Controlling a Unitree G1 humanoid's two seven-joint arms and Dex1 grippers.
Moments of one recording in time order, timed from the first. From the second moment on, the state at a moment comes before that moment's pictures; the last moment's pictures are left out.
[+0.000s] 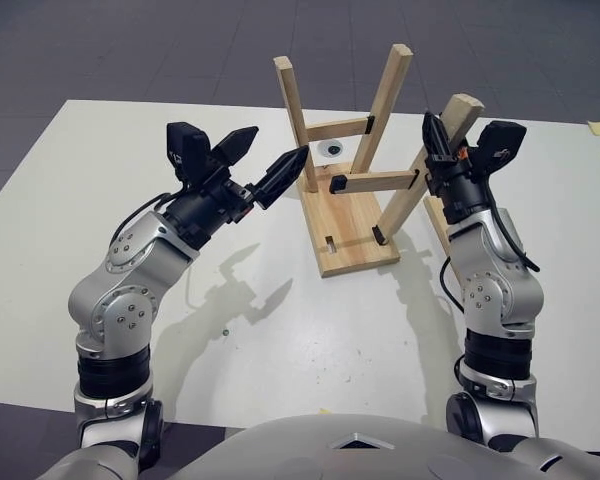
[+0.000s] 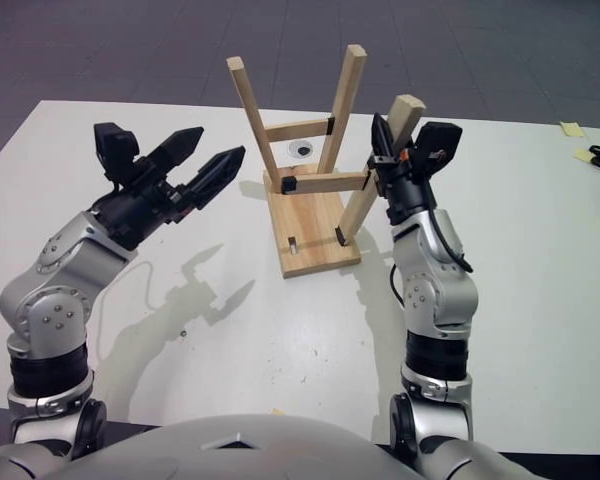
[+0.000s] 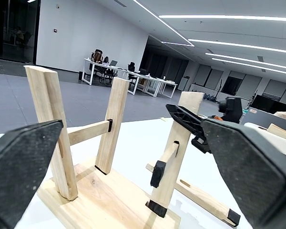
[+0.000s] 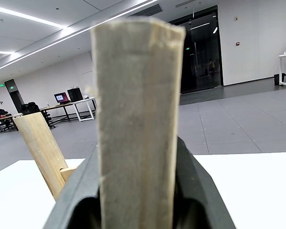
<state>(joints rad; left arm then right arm) -0.22 0.36 0.09 -0.52 -0.90 0.64 -0.31 -0.29 -0.14 -0.12 -0.25 0.44 0.35 0.10</state>
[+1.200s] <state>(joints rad) -0.21 0.37 0.08 -0.52 -0.89 0.64 -0.32 -0.24 -0.26 -0.19 -0.47 0.59 0.80 0.03</state>
